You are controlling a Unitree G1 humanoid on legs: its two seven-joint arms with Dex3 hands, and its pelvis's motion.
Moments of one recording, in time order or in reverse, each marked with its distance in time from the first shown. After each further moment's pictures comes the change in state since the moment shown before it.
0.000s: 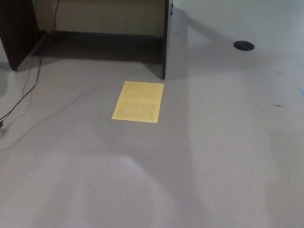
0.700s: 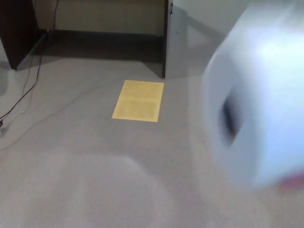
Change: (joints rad) left_arm 0.014 0.026 0.059 -0.107 -0.042 -0.162 -0.037; right_arm -0.073 -0.025 0.004 0.093 -0.015 -0.101 -0.032
